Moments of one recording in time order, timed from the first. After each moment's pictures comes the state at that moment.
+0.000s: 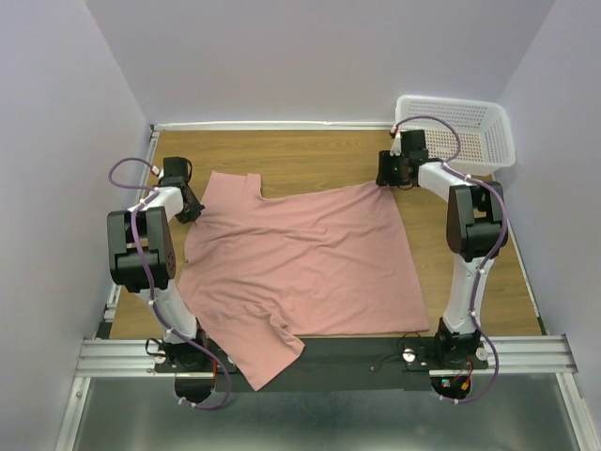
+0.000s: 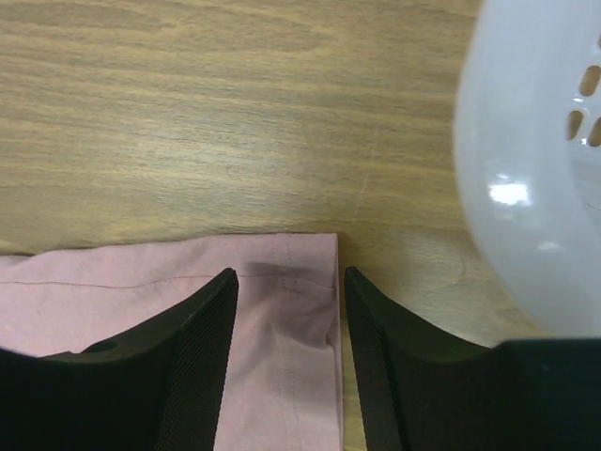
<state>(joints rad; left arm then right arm) 0.13 1.82 1.12 -0.35 -0.14 -0.45 0.13 2.11 1.49 -0.20 -0.12 0.10</state>
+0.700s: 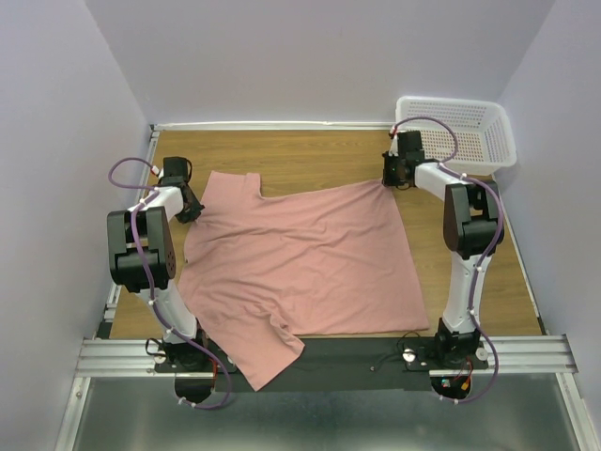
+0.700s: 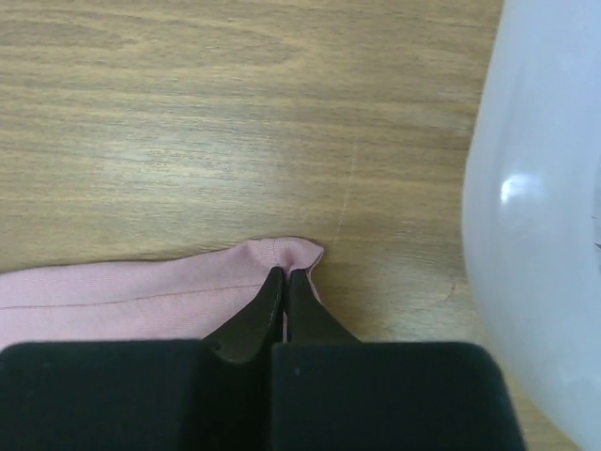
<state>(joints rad) 0.13 1.82 1.13 -0.35 -0.14 -0.45 0.15 2.15 1.51 -0.18 -0.05 0.11</state>
